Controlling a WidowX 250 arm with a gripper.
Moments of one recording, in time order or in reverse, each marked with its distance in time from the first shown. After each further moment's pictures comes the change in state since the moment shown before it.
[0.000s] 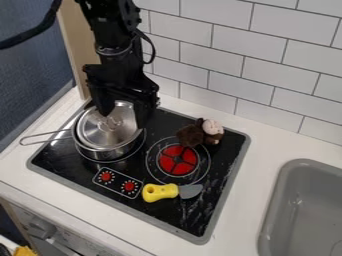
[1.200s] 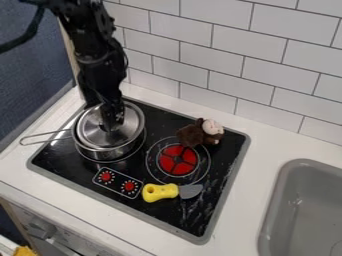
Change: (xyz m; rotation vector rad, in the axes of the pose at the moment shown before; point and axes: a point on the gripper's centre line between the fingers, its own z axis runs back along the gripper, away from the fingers) arm 0.004 0.050 -0.029 0.068 -0.013 -0.481
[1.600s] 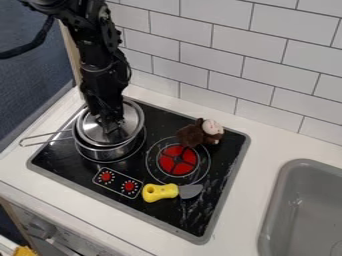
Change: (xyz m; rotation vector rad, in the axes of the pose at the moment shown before) arm 0.000 0.002 -0.012 0.025 0.043 0.011
